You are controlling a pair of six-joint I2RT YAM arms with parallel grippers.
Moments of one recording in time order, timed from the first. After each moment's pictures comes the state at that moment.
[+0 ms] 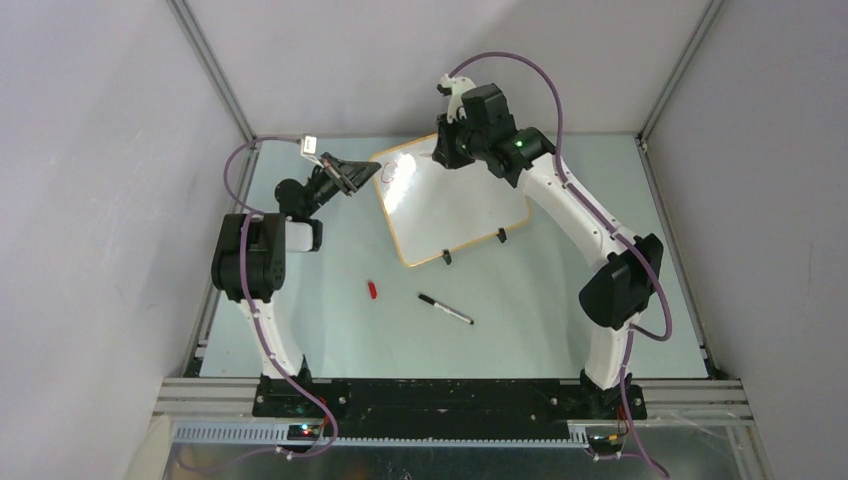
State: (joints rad) left arm -0.01 1.98 0.93 1.43 0.83 -0.98; right arm 0.61 1.89 2.02 -0.63 -0.09 0.16
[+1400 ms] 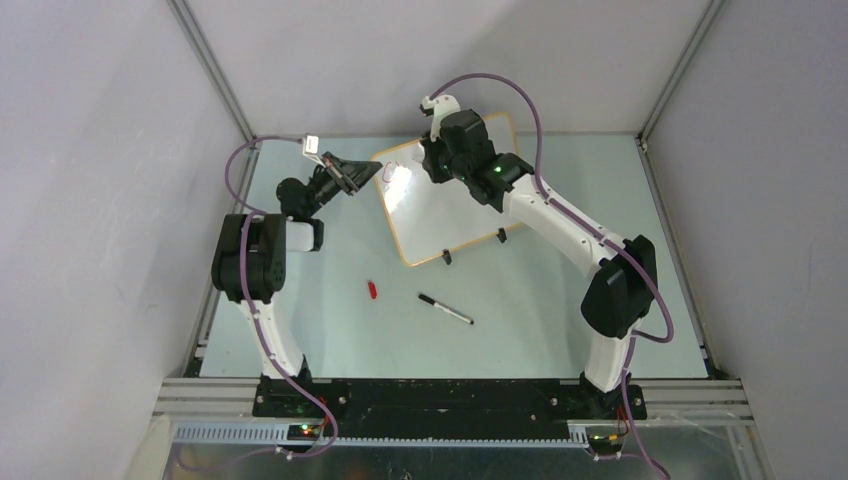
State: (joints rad) left arm -0.02 1.97 0.93 1.40 0.81 -0.95; right arm 0.70 1.85 1.80 -0.38 0.11 0.13
